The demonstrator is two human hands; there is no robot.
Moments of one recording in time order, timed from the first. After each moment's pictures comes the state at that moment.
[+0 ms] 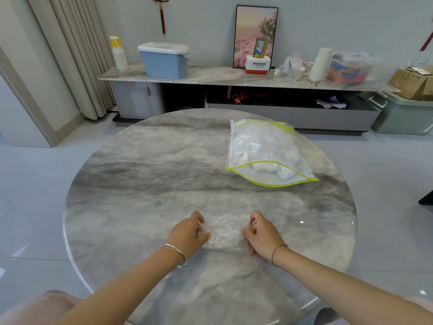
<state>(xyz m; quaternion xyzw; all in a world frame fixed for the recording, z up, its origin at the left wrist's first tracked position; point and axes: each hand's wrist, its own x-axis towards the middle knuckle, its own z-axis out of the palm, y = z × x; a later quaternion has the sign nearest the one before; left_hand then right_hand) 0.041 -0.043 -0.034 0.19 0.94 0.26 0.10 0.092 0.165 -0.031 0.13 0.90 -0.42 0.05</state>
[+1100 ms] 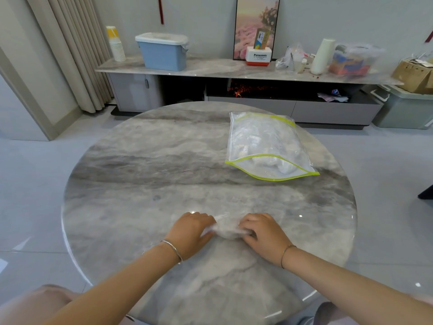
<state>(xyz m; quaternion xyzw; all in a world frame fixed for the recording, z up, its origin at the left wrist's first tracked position) 0.038 -0.043 -0.049 0.40 0.89 0.19 -0.07 0.098 0.179 -0.044 -0.12 0.97 -0.23 -0.03</state>
